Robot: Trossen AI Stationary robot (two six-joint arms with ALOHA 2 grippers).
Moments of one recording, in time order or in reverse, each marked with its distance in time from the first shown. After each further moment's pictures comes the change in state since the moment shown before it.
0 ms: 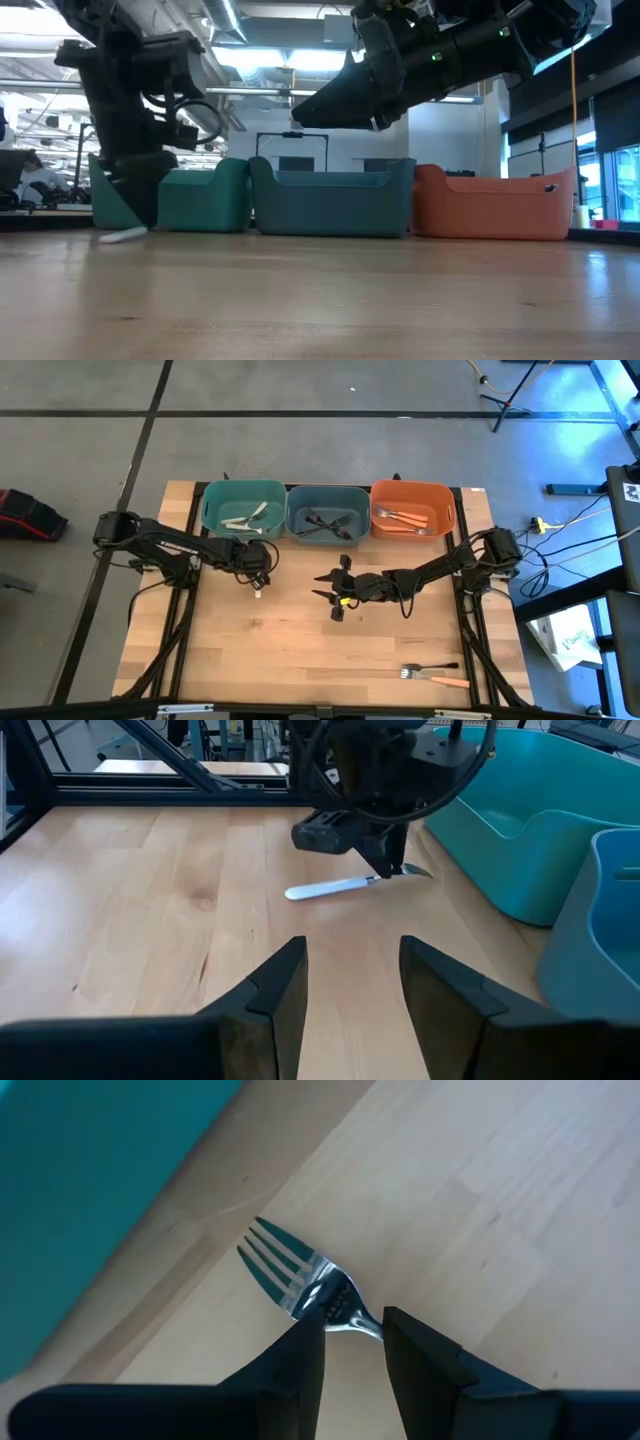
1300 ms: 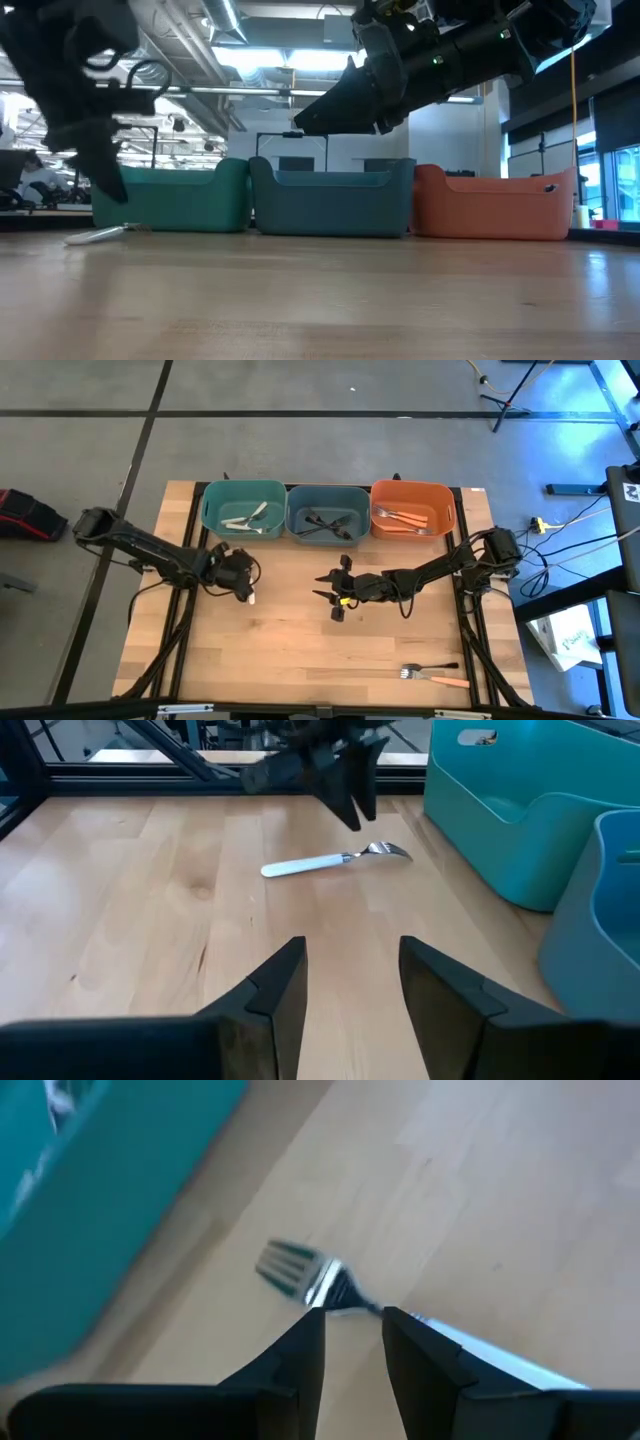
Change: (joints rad) left arm -0.269 -0.283 -0.107 -0.102 -0.151 -0.062; right arm 0.000 0.000 0.000 -0.029 0.000 0.021
